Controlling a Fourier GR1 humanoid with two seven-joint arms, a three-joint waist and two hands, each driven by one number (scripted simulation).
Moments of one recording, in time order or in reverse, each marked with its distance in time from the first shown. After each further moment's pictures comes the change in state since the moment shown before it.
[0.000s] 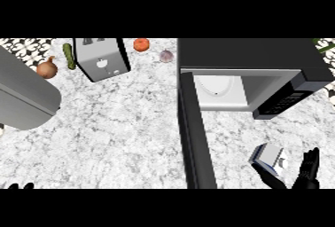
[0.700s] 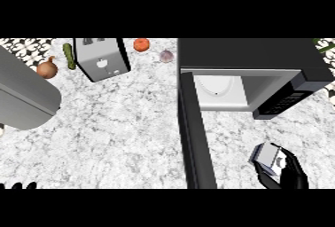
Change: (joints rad) left arm -0.001 0.007 0.013 0.024 0.029 -0.011 -0.006; right arm -0.066 -0.041 0.058 0.144 -0.041 0.411 -0.152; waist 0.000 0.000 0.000
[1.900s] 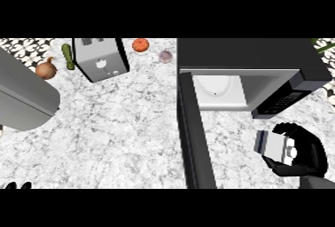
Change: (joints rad) left arm -0.008 0.021 0.054 0.008 0.083 -0.036 0.002; right arm -0.120 -0.188 0.108 -0.180 -0.005 0.272 0.137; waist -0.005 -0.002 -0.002
